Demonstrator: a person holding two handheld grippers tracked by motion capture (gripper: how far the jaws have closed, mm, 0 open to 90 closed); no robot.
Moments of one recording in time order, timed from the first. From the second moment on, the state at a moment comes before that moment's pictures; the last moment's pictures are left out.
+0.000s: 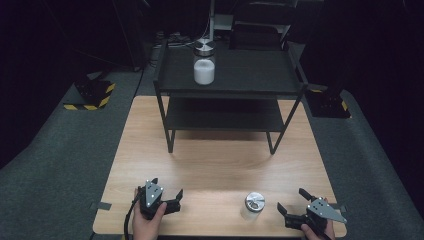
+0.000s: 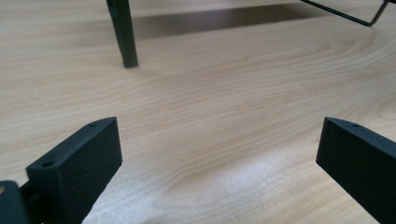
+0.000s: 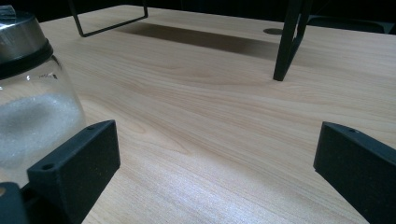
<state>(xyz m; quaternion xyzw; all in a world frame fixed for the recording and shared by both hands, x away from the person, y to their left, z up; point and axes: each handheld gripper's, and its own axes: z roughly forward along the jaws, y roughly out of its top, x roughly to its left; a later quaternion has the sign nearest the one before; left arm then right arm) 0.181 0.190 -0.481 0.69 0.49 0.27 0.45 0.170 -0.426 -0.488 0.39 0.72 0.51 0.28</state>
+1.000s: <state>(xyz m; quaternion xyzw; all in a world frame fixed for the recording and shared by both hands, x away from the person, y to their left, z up) 0.181 0.201 -0.485 0.69 0.47 0.25 0.48 0.168 -0.426 -0.488 0.39 0.72 0.51 0.28</state>
